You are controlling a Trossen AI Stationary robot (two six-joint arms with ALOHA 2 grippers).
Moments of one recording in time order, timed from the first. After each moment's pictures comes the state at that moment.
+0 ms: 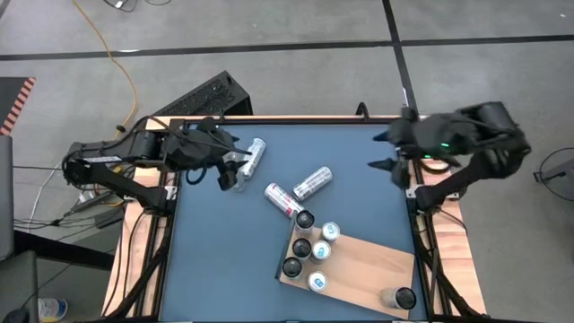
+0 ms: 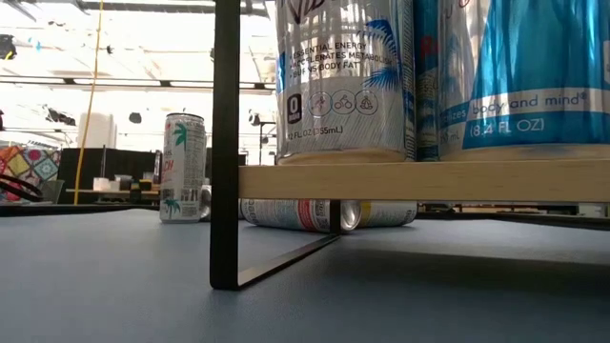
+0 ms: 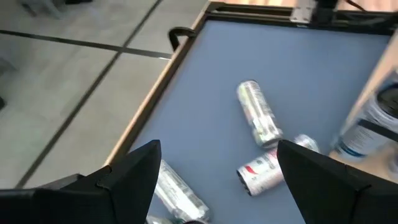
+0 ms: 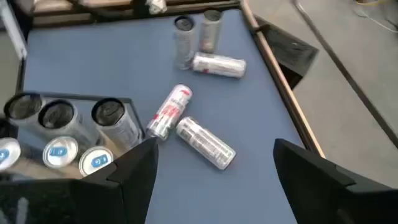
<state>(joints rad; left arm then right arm) -0.04 1.20 1.48 -0.88 -0.49 -0.12 0.19 1.29 2.03 -1.51 0.41 0.29</state>
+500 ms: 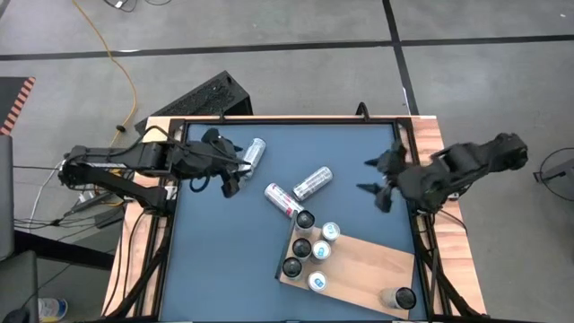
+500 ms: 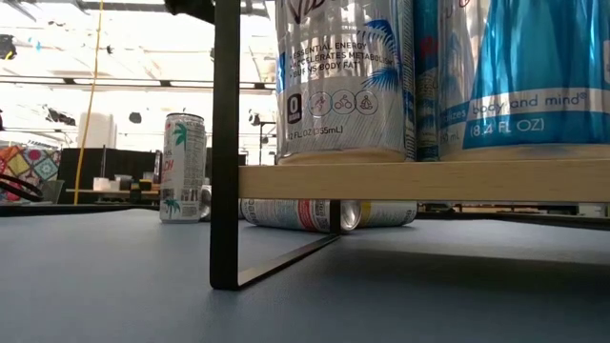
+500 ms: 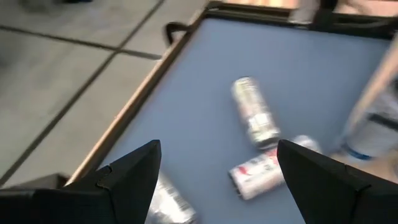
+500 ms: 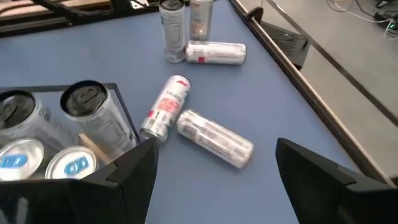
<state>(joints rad) -0.05 1.11 1.21 -0.66 -0.49 -0.15 0.38 1.02 1.29 -1.05 0.62 0.51</state>
